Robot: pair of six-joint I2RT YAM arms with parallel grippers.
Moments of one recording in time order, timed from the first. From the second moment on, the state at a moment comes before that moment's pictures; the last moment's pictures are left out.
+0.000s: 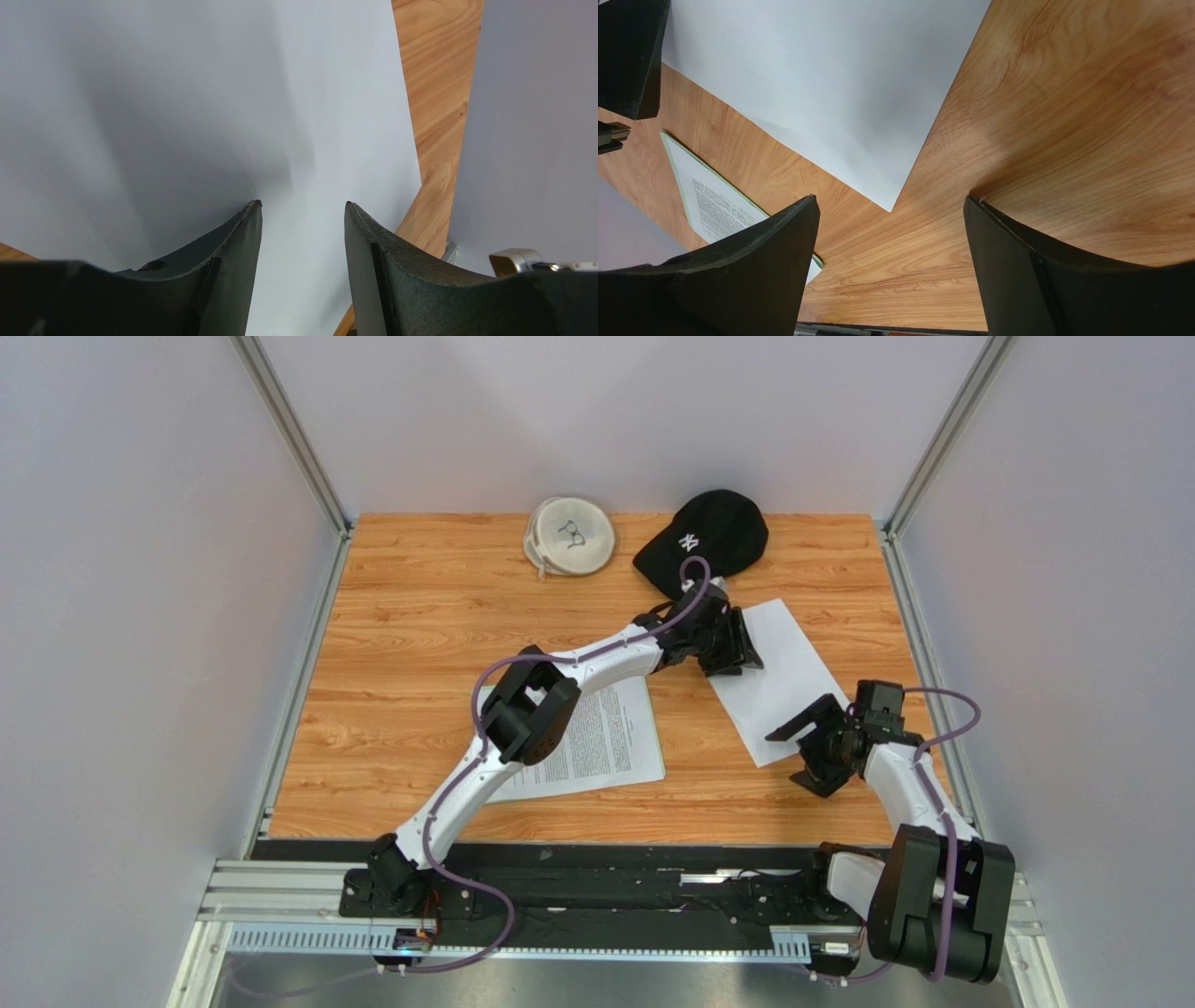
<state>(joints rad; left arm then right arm) -0.86 2.61 2.19 -0.23 0.24 -0.96 -0.23 1.11 0.49 -0.50 -0.31 0.78</state>
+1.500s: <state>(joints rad) -0.85 2.59 2.15 -0.24 0.34 -1.08 -0.23 1.35 0.56 -0.02 -0.47 0.64</state>
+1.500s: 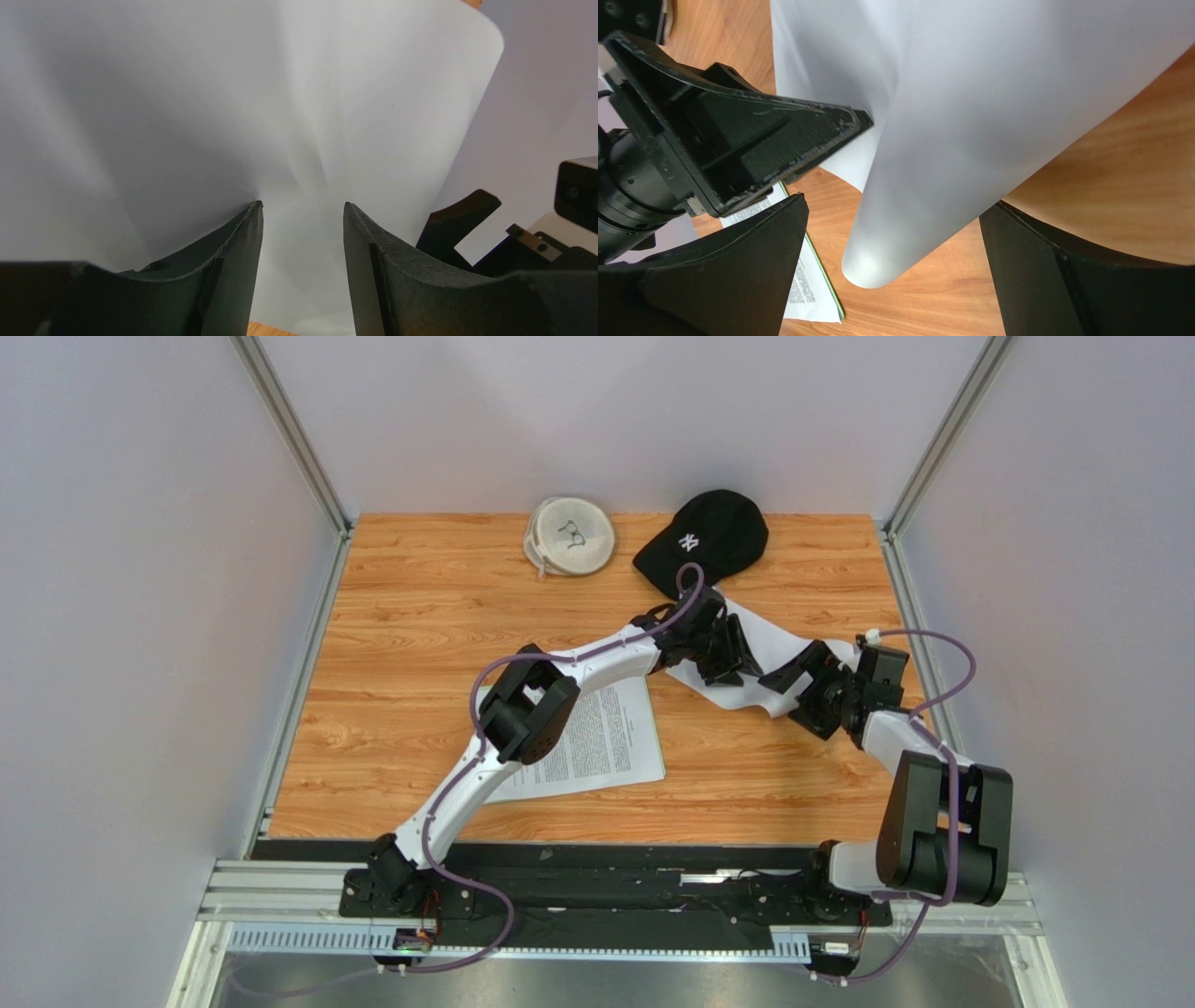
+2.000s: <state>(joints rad) -0.85 2.59 2.15 -0.26 0.40 -1.07 -0.22 1.41 0.66 0.04 -0.58 0.61</state>
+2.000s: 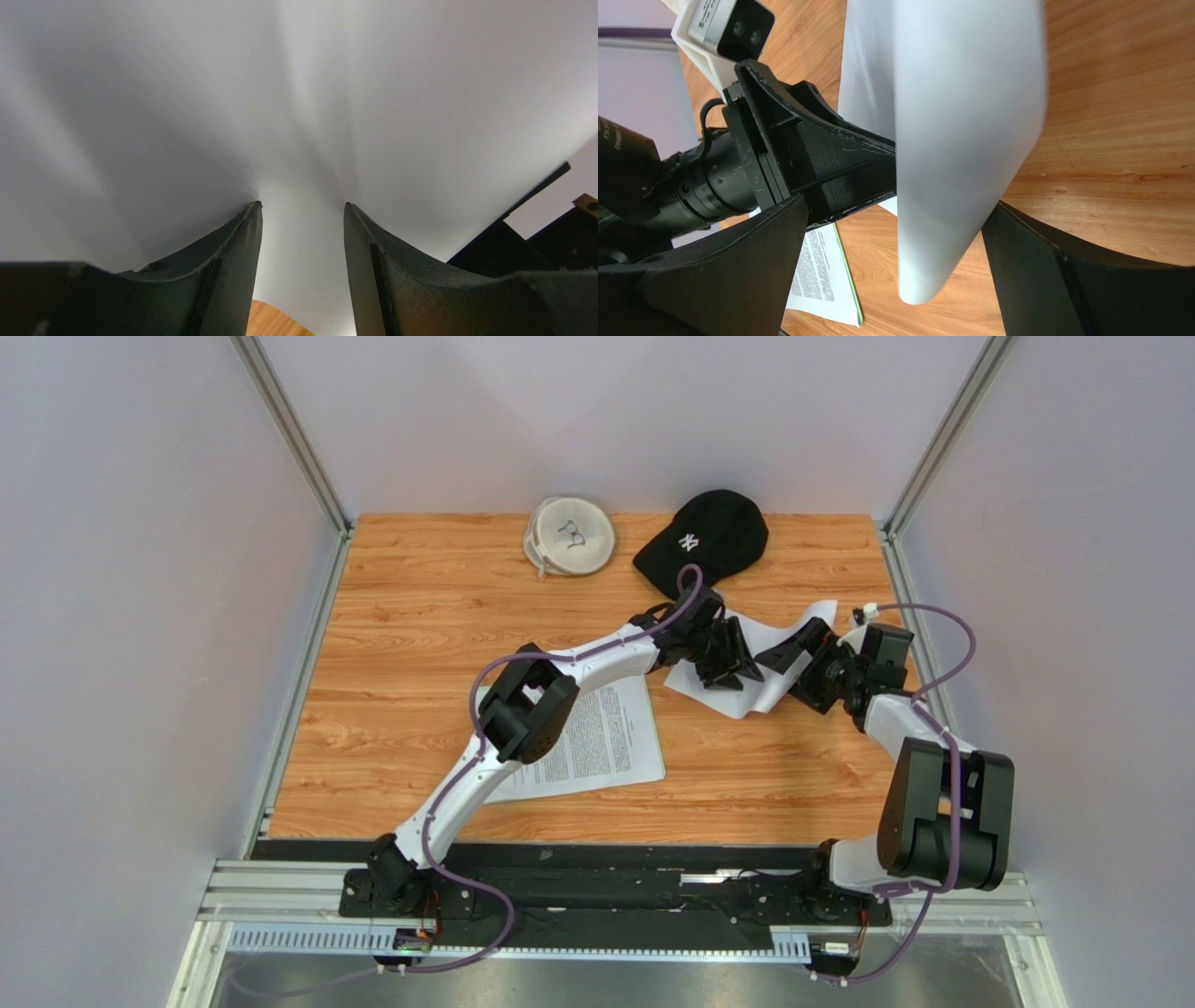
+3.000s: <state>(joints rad) -0.79 2.61 2.15 -0.27 0.57 -1.10 -0.01 1.20 0.68 -0.21 -0.29 0.43</state>
